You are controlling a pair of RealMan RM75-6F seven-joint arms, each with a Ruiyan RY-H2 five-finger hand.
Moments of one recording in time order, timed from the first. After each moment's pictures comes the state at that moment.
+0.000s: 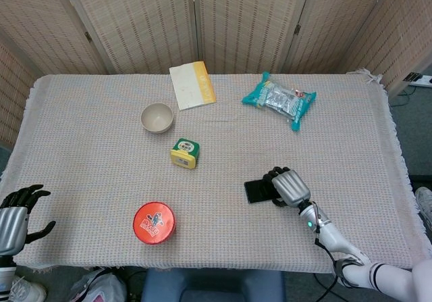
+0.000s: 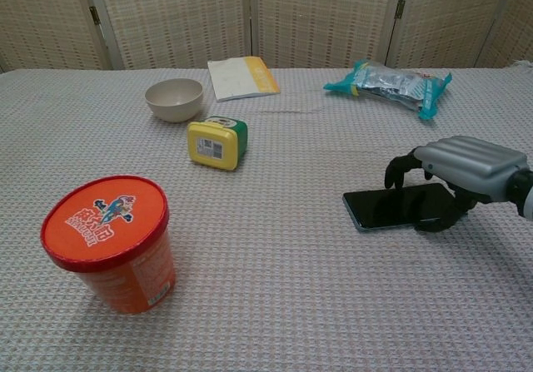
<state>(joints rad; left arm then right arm) -0.09 -1.16 -0.06 -1.59 1.47 1.50 0.06 0.57 -1.59 0.06 -1.20 -1.45 0.92 -0.15</state>
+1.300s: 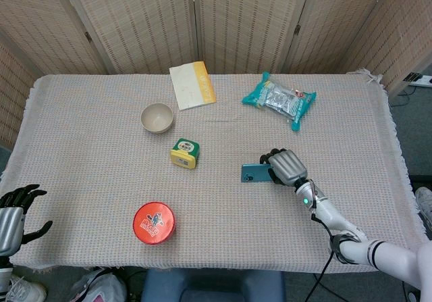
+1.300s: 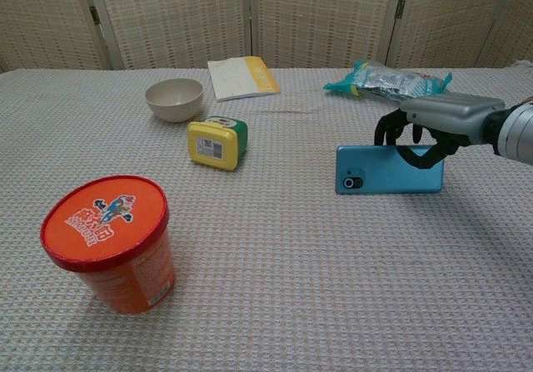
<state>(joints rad) -0.08 -1.15 -0.06 -1.59 1.47 1.52 0.05 0.71 -1.50 0.15 -1.26 -1.29 0.81 -0.15</state>
